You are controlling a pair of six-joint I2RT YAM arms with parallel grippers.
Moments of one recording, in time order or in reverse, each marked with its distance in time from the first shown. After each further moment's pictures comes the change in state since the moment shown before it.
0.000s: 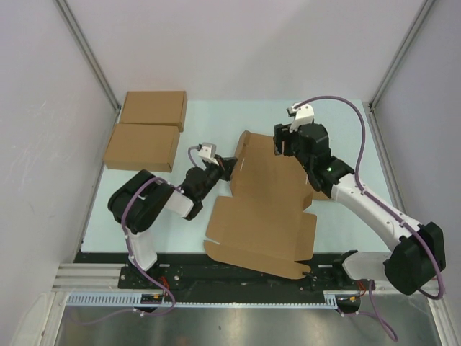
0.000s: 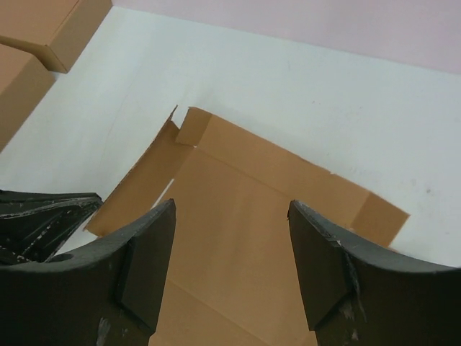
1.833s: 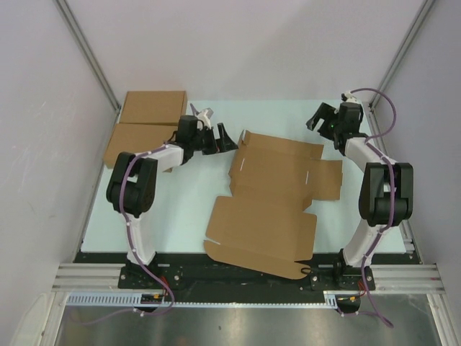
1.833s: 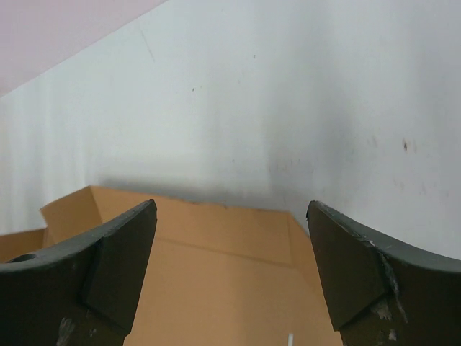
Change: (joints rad) left arm 0.302 0.113 0.657 -1.152 0.520 -0.073; right arm -0.566 0.527 0.191 0.095 -0.421 0.396
